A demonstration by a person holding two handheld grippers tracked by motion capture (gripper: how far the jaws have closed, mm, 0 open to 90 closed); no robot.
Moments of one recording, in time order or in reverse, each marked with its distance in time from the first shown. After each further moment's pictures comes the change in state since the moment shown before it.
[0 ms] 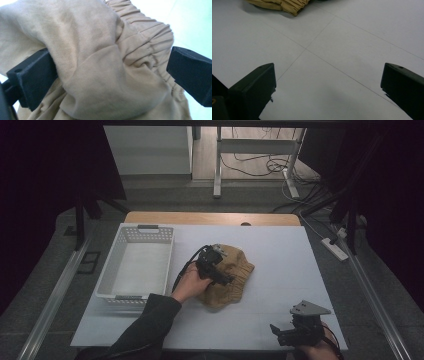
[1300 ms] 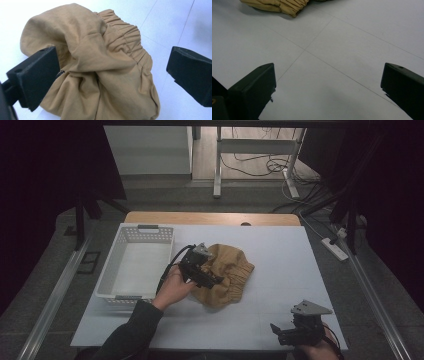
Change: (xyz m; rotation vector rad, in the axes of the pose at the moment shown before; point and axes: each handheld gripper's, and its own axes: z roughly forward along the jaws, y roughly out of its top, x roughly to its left) left arm -0.010 -0.023 -0.064 -0.111 -0.019 0.014; right arm -0.001 0.000 -0.001 -0.006 -0.004 0.016
